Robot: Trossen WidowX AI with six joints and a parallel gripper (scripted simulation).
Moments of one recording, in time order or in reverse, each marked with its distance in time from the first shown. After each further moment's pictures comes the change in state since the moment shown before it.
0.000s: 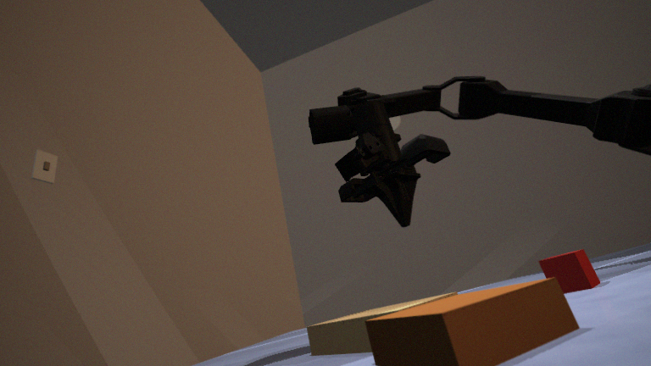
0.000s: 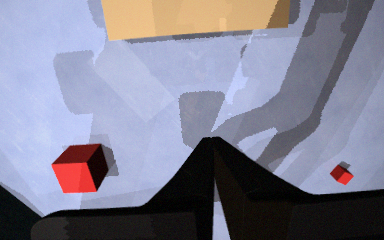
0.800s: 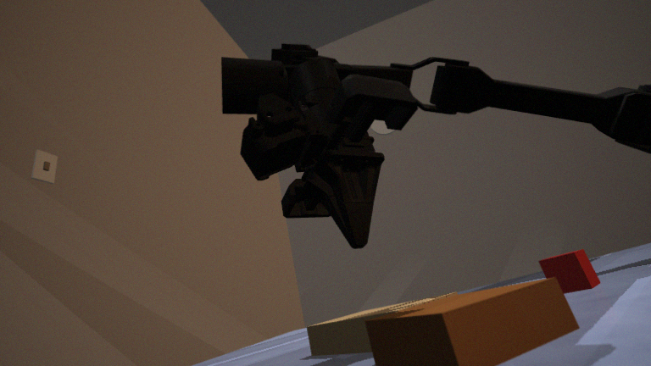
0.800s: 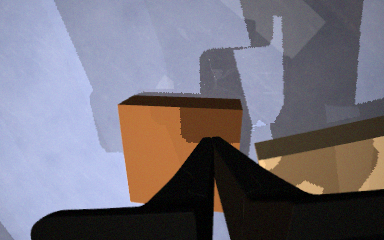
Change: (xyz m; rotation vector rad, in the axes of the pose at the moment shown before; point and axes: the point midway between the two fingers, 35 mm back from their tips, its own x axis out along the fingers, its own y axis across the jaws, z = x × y) arm 0.038 0.093 0.192 0.235 -0.101 0.143
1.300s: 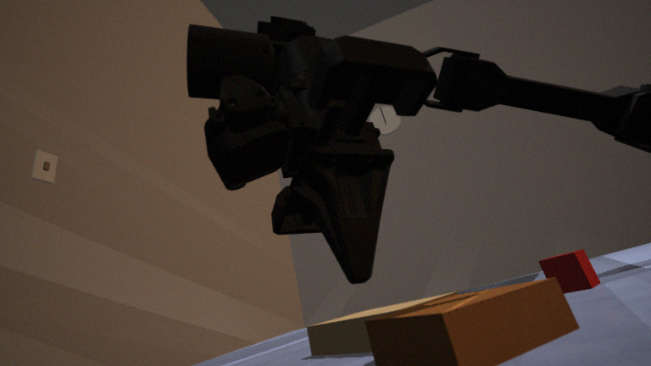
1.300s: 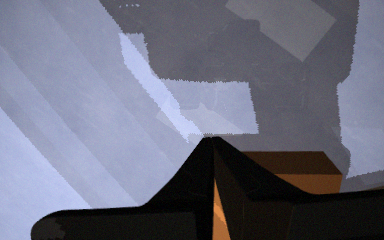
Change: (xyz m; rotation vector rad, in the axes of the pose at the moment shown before) arm 0.041 0.053 0.035 0.076 -0.027 0.017
